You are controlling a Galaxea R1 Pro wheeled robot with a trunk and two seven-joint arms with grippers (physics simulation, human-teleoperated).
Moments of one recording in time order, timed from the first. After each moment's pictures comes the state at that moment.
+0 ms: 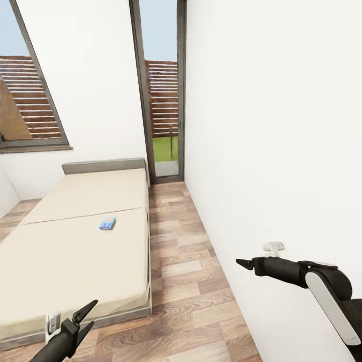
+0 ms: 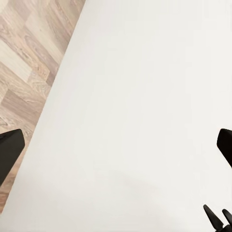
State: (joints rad) left arm 0.12 0.20 0.23 -1.33 1.30 0.60 -0.37; right arm -0.34 -0.39 0.07 -1.62 -0.59 0.95 0.25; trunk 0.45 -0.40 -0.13
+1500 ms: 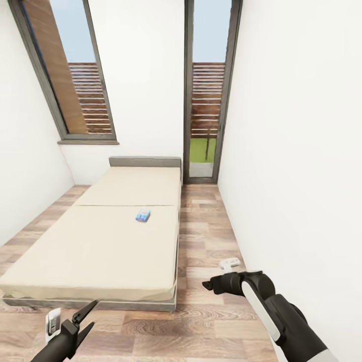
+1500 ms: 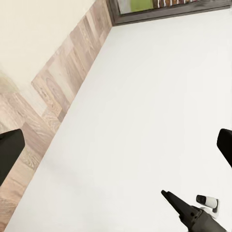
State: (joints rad) left arm 0.13 0.20 0.23 -1.33 1.30 0.60 -0.37; right arm -0.44 -0.13 0.35 -1.30 -0.38 0.90 0.06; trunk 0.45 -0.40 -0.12
